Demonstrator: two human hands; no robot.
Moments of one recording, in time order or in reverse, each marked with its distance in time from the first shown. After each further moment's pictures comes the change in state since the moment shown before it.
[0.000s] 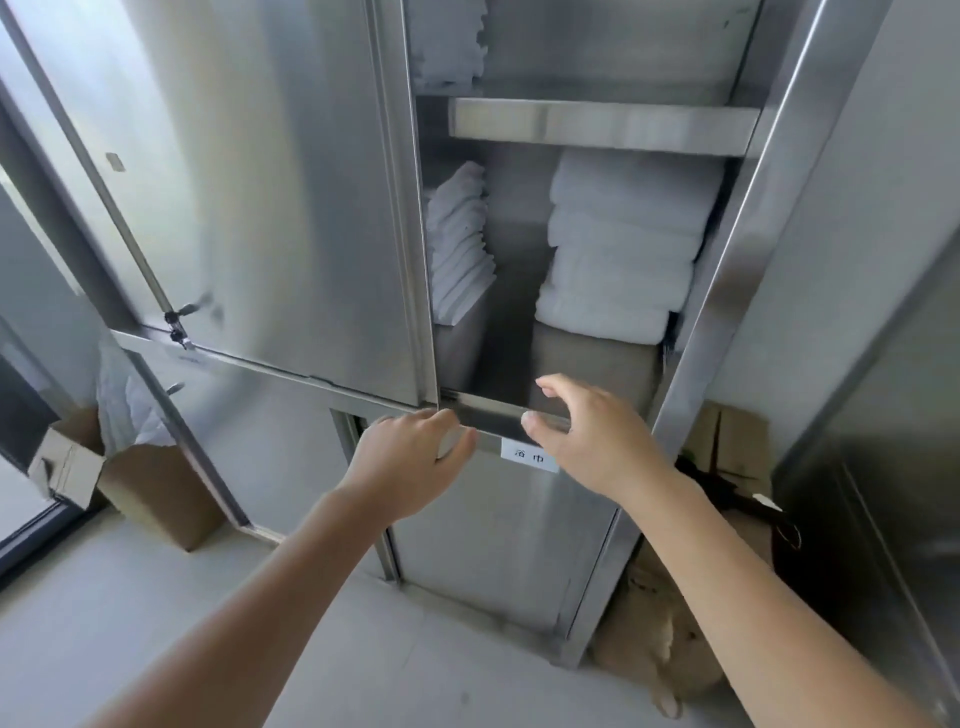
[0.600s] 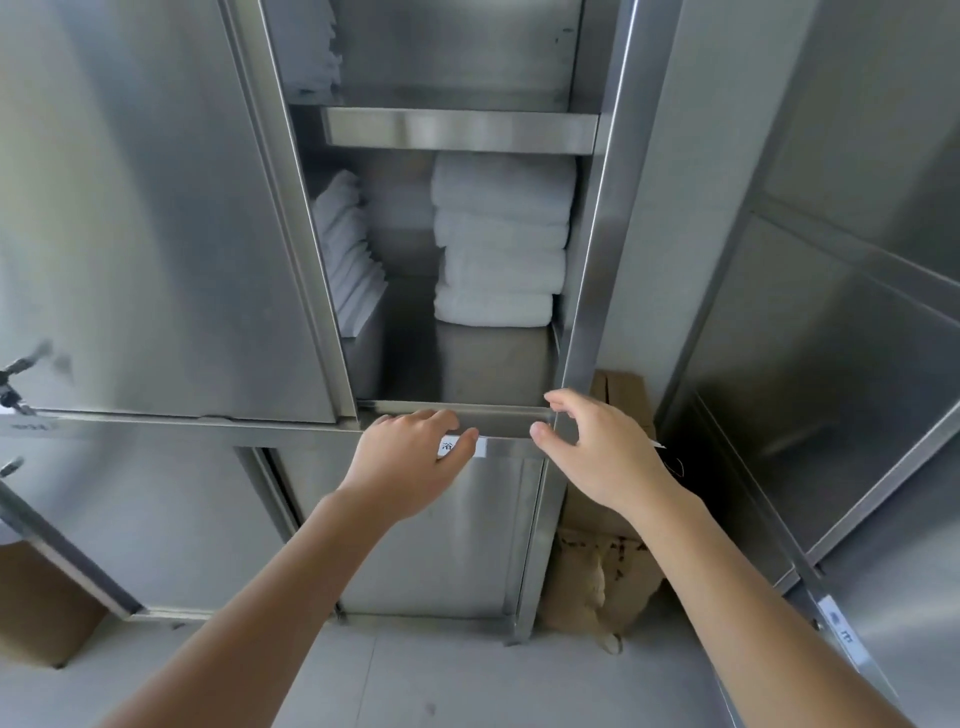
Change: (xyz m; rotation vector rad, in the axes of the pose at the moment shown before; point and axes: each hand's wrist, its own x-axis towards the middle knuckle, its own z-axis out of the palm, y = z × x) left_hand 0.009 0.049 0.002 -0.134 -0.015 0.257; right_hand -0.081 0.027 -0.023 -0.029 0.142 0.269
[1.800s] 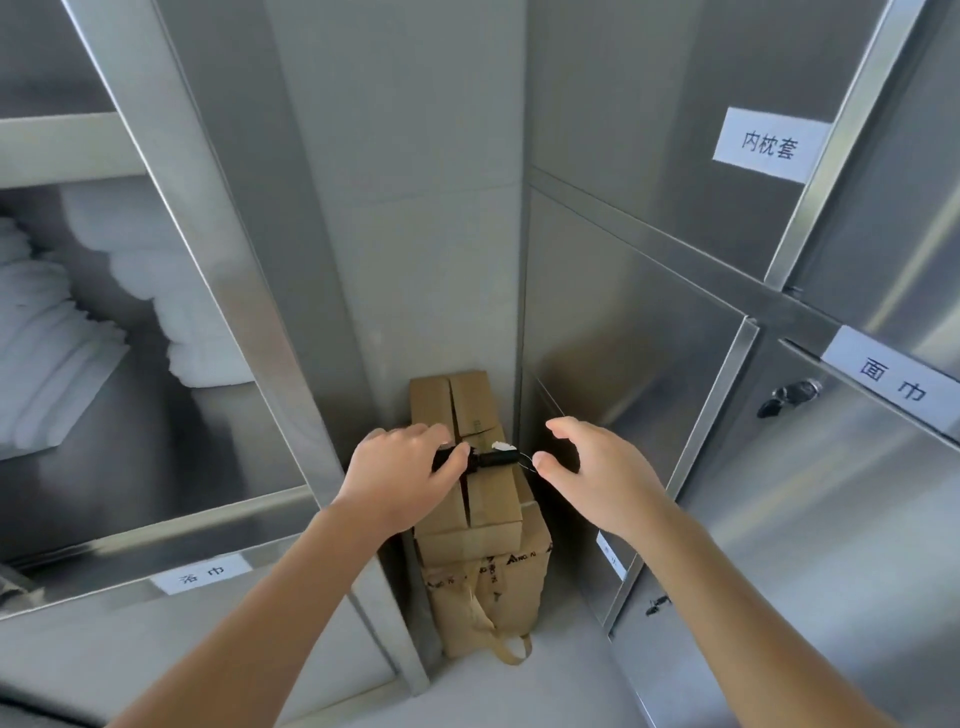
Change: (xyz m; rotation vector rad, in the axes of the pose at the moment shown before) left_hand 0.178 0.224 0.134 -0.009 -0.071 0.346; right_hand 0.005 0.265 -0.106 -0.066 0.079 0.311
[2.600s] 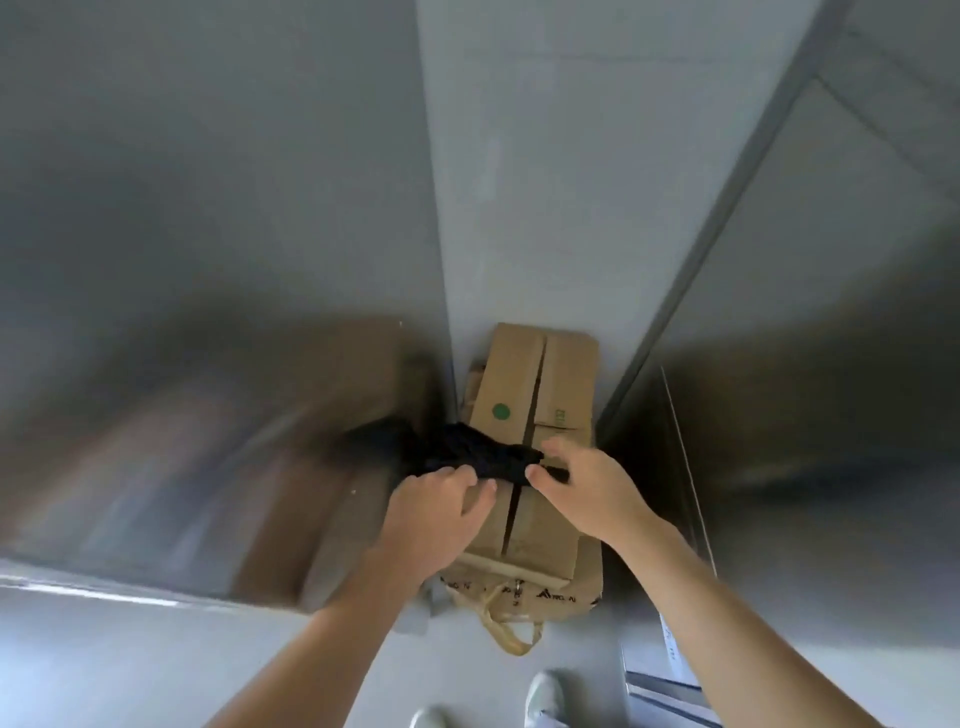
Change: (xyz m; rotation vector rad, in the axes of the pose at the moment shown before) left_hand 0.085 -0.067 0.193 -0.174 -0.173 -0.486; right_hand 0.261 0.072 0.187 0.095 -0.491 -0.147
